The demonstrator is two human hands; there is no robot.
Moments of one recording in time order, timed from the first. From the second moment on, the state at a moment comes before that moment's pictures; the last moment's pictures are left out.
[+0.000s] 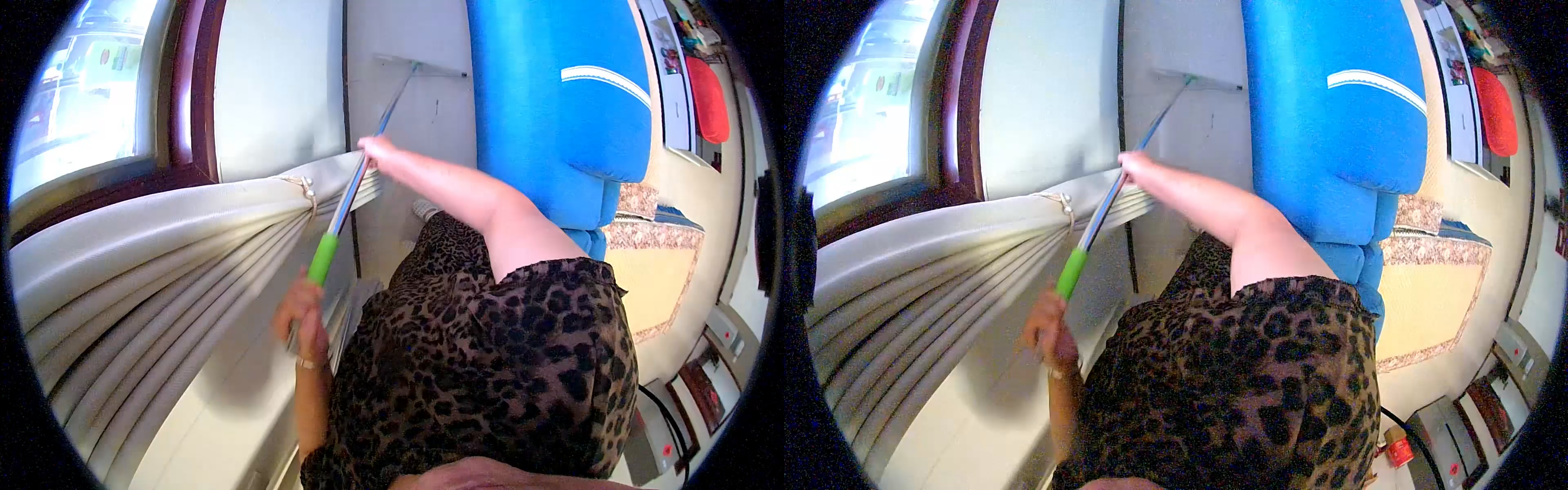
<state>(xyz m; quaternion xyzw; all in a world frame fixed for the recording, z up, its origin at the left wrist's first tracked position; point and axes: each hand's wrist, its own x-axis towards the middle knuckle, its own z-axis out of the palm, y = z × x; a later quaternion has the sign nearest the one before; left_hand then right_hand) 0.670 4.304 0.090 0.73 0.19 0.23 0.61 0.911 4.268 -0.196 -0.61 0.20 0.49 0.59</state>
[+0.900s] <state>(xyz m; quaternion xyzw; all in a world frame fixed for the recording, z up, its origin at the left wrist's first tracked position) 0.391 4.274 0.112 0.63 0.26 0.29 0.67 0.604 4.289 -0.242 -0.69 0.06 0.57 0.43</state>
